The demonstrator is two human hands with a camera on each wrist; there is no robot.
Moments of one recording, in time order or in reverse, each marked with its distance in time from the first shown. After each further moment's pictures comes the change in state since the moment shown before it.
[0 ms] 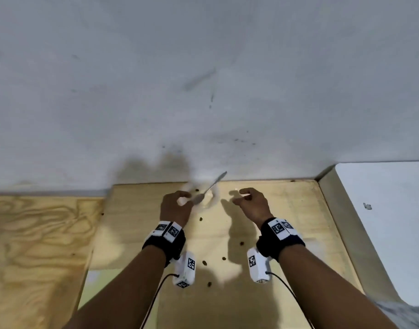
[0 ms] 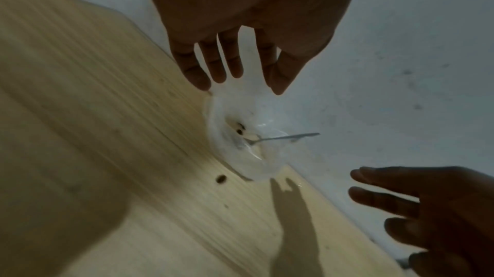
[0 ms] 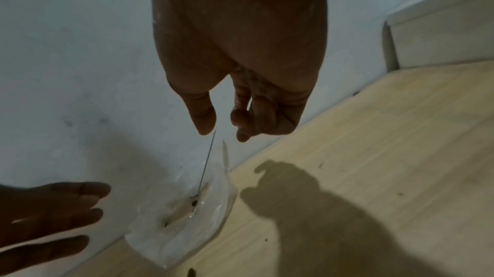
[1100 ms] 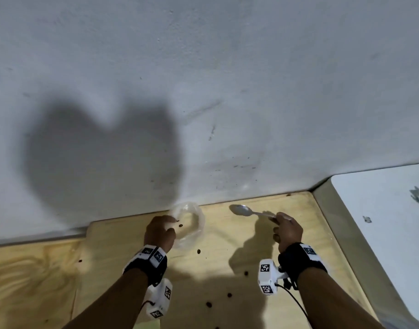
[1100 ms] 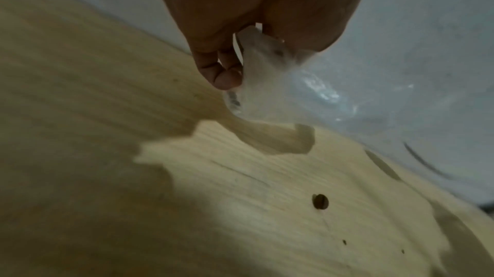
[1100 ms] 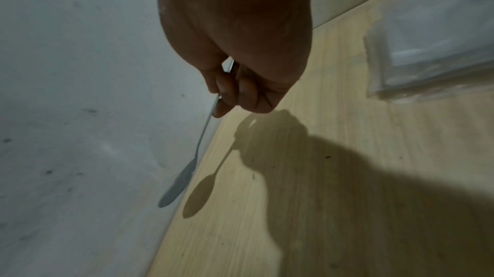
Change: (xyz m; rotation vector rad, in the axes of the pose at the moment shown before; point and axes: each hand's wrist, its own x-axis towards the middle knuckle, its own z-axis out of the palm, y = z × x) left_hand 0.097 -0.051 0.006 0.247 -0.169 0.066; right_hand 0.046 0.058 -0.043 0.650 0.565 0.360
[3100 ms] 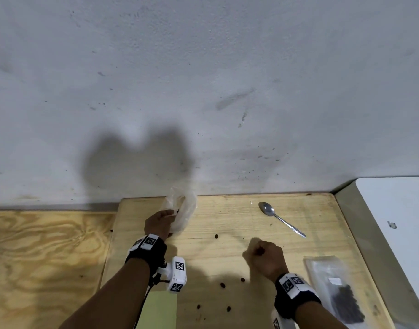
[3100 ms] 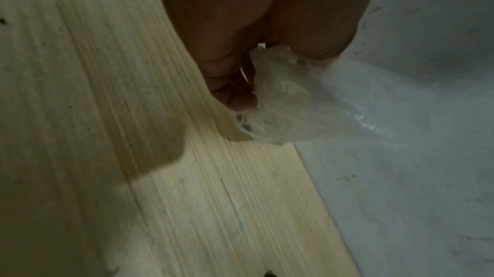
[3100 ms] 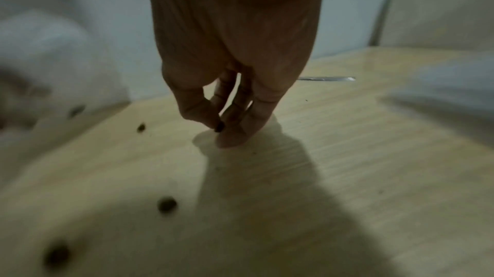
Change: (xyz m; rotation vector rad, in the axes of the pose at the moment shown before) left_hand -0.039 -0.024 -0.043 -0.710 0.138 -0.466; right_hand -0.087 0.076 -0.001 -1.025 -0.519 -0.377
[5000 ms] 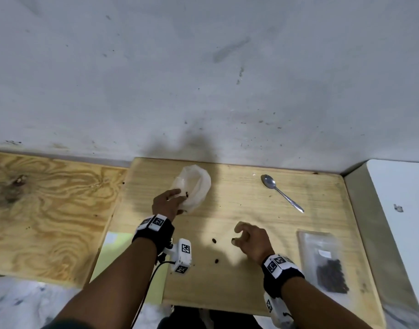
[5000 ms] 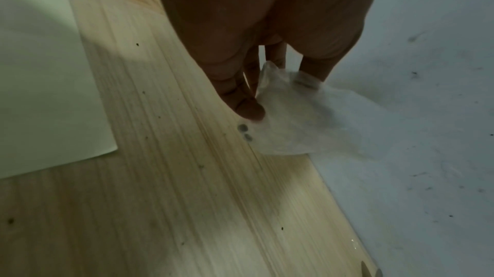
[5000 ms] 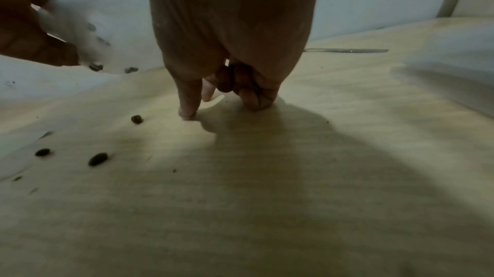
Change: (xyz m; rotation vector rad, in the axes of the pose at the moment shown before) left_hand -0.071 -0.055 0.011 -0.170 0.054 0.065; right_hand -0.018 0.050 0.023 -0.083 -0.191 -0.286
